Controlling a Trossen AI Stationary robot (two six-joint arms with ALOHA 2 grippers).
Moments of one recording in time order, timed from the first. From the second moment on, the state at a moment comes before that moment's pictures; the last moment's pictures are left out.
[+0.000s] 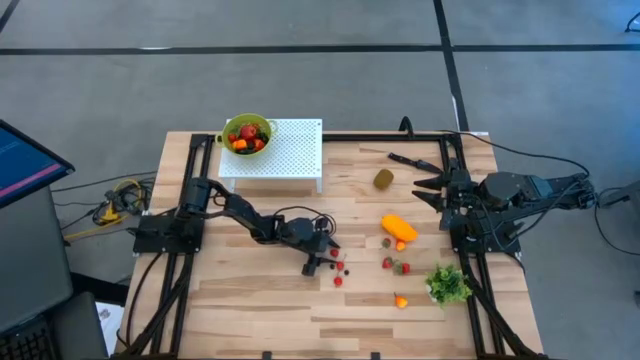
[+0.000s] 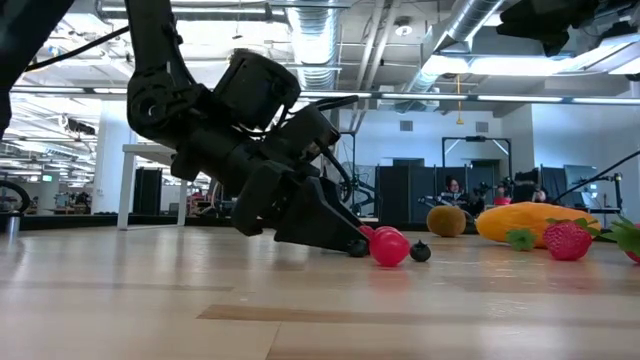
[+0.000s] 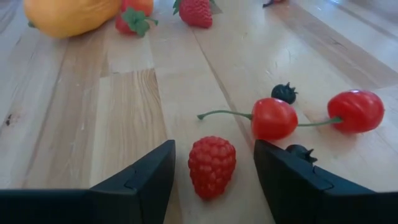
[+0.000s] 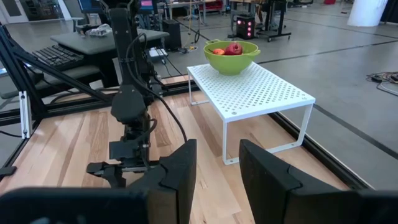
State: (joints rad) left arm -0.08 2.12 0.83 0.79 0.10 0.14; right arm 0.23 0.40 0.62 -0.43 0.50 0.16
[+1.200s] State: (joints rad) left arm -0.07 1.89 0.82 0.69 0.05 0.16; right arm 0.23 0.40 0.62 -0.43 0.50 0.16
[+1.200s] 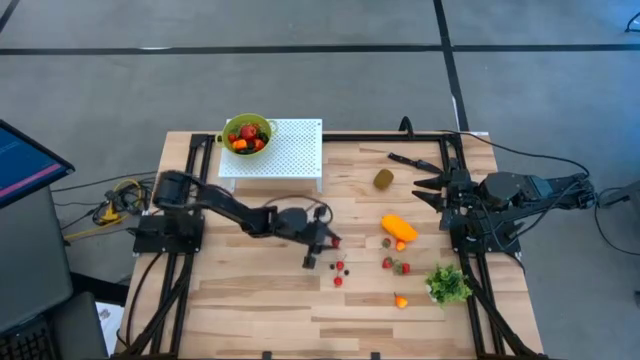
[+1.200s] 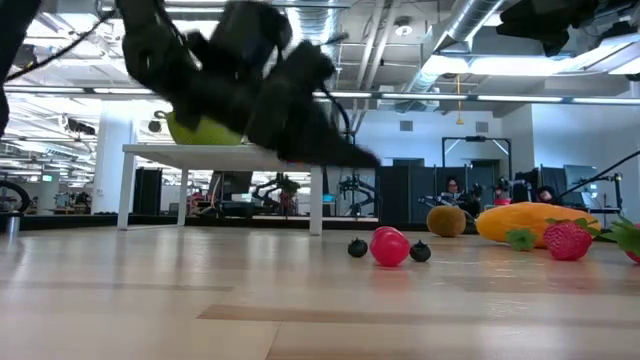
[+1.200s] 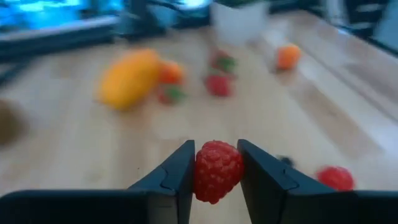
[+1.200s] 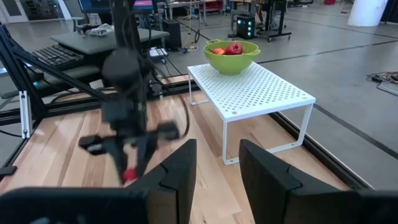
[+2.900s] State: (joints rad) left arm 0.23 1.13 0.82 -0.14 -0.98 0.06; right arm 0.23 0.40 0.62 -0.43 0.50 0.16
